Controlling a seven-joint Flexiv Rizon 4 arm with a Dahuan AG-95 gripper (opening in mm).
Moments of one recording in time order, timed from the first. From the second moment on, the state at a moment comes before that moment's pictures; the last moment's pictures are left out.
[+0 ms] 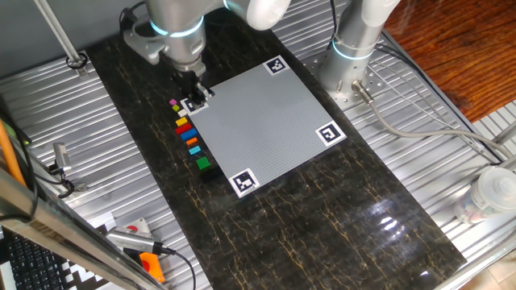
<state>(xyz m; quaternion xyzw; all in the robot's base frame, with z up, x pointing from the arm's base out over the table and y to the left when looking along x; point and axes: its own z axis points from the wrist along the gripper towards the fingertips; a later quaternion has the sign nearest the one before) 0.502 -0.037 0.158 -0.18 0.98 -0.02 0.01</state>
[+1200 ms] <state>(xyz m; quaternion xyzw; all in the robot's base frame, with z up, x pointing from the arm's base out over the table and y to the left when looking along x) 0.537 -0.147 0.093 -0.29 0.96 0.00 0.01</state>
